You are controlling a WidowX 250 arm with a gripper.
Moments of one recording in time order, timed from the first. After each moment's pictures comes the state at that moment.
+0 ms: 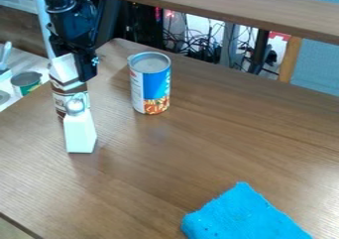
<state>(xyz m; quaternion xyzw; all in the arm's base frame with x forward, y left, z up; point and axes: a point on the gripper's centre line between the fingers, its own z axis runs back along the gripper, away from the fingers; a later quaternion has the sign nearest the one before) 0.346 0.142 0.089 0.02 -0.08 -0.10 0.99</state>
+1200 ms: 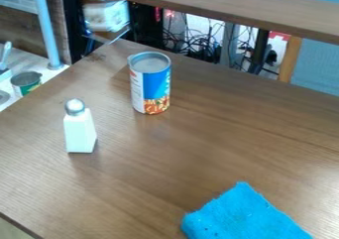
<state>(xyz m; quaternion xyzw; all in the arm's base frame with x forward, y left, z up) 0.385 0.070 0.237 0.02 -0.17 -0.03 0.99</state>
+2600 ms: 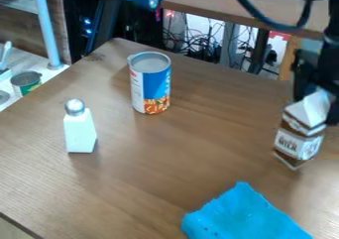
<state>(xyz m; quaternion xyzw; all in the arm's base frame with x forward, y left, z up) 0.398 -0.205 0.112 0.00 -0.11 -0.24 0.96</state>
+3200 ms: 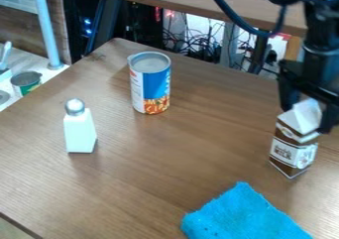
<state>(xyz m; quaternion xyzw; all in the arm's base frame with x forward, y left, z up) 0.403 -0.185 0.106 -0.04 -0.12 -0.20 0.97</state>
